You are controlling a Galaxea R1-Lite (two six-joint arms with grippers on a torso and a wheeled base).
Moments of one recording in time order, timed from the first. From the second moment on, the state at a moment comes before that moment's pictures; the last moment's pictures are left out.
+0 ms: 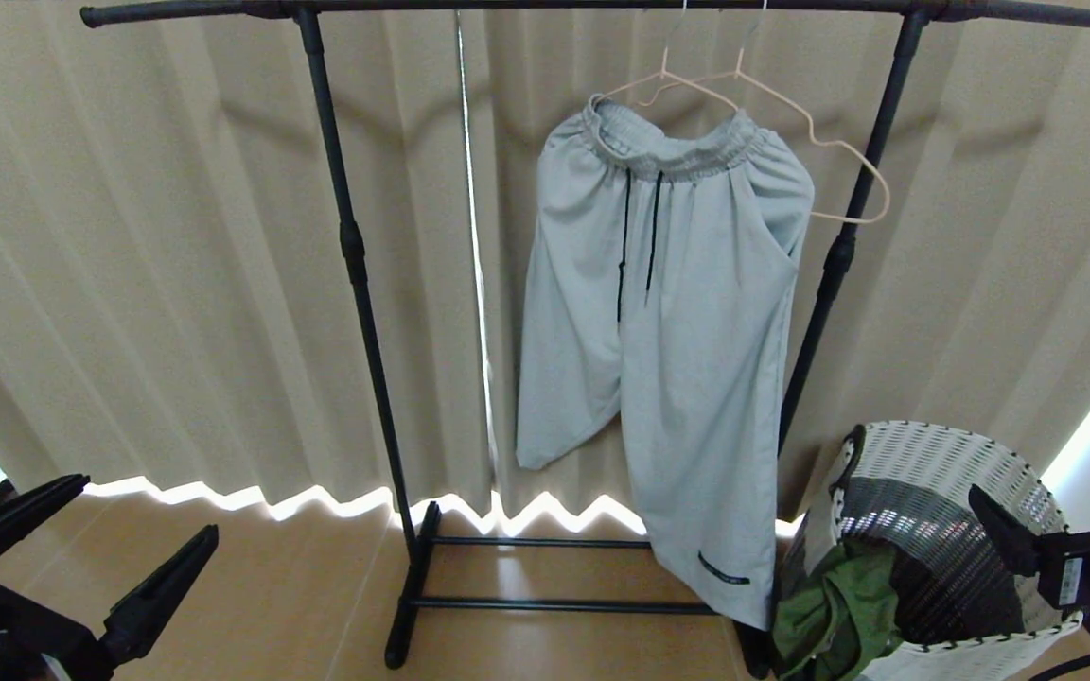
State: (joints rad) left arm -0.14 1.04 0.00 -0.97 -0.06 0.27; right arm 0.02 1.34 0.00 -1.15 -0.19 -0.21
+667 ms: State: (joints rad) left arm -0.15 1.04 0.00 -0.97 -0.06 0.27; right arm 0.02 1.36 0.00 -1.11 -0.18 -0.21
